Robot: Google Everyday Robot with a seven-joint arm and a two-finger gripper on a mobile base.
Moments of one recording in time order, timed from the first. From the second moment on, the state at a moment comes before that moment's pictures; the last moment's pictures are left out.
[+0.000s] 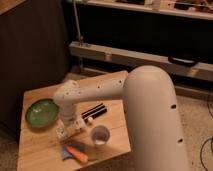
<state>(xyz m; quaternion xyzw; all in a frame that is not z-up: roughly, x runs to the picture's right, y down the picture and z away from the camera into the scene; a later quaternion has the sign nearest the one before) -0.214 0.189 0.772 -0.37 -0.18 -0.20 0.89</state>
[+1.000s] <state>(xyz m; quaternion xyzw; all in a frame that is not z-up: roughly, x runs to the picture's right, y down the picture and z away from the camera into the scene) -0.399 0.085 0.785 -0.28 -0.28 -0.17 0.90</state>
